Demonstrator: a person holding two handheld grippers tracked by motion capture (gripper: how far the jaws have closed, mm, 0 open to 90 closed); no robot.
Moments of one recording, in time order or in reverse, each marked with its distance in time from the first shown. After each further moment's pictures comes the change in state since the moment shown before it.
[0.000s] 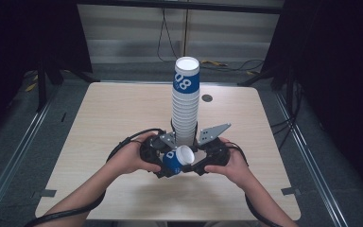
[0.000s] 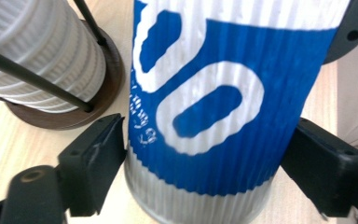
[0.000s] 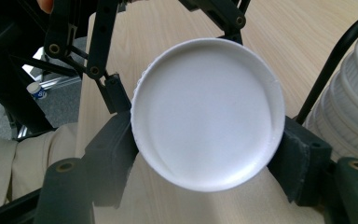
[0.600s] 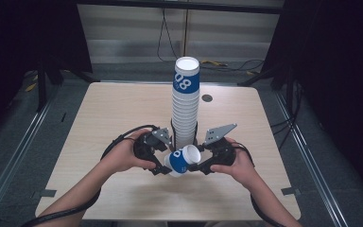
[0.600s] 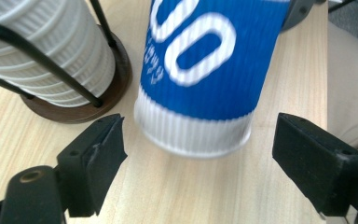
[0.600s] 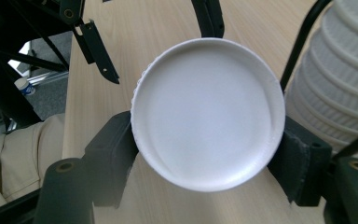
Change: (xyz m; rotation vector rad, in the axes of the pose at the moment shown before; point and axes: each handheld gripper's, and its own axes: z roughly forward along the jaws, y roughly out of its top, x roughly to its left) left arm 0.005 -0.010 -0.015 -0.065 -0.002 -0.045; right arm -0.006 -0.011 -0.012 0.021 -0.043 0.016
